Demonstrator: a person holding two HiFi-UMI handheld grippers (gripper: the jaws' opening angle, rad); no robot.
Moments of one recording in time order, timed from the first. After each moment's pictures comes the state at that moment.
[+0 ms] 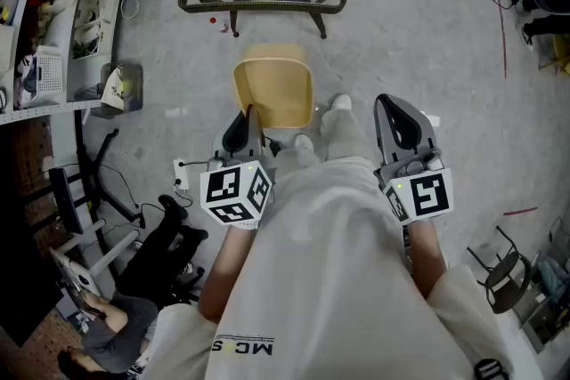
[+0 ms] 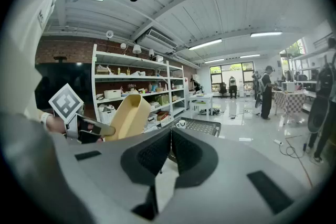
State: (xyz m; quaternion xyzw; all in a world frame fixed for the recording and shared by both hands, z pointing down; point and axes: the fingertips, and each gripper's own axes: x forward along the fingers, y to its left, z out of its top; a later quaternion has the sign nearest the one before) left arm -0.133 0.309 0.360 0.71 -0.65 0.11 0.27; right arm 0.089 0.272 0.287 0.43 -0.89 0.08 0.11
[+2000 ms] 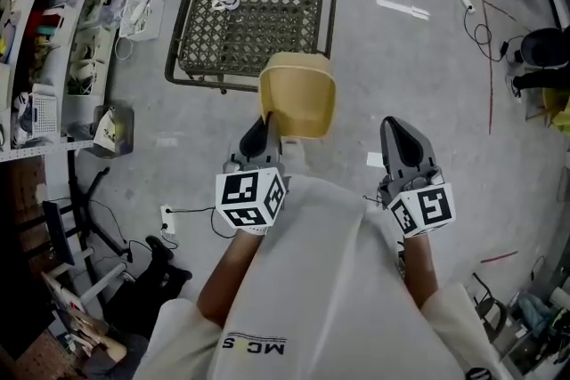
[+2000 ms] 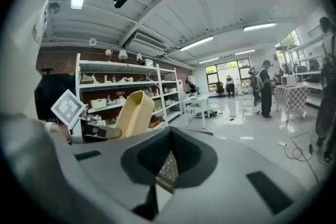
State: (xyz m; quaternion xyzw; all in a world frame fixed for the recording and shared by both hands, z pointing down) left arm -0.062 0.068 0.341 0.74 -0.62 0.08 0.25; right arm 0.149 0.055 0.281 0.45 -0.88 0.11 0.07
